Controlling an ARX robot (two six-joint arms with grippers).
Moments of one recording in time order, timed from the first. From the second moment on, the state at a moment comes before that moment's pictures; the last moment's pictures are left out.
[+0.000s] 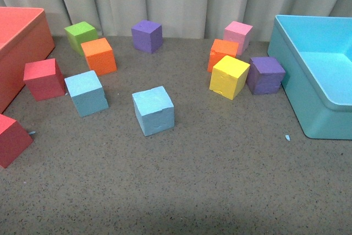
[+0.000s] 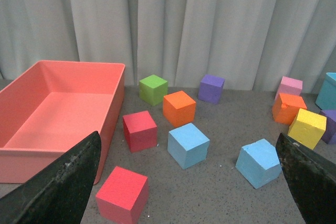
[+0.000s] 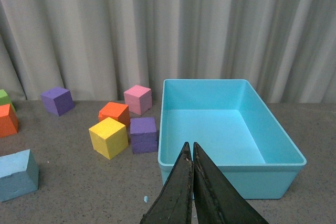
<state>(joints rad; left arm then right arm) 0.00 0.00 0.02 0.00 0.00 0.00 0.00 0.01 0.00 0.01 0.00 0.00</state>
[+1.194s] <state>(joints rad) -0.19 1.43 0.62 0.10 -0.12 -0.29 0.00 0.00 0.00 0.00 0.00 0.00</state>
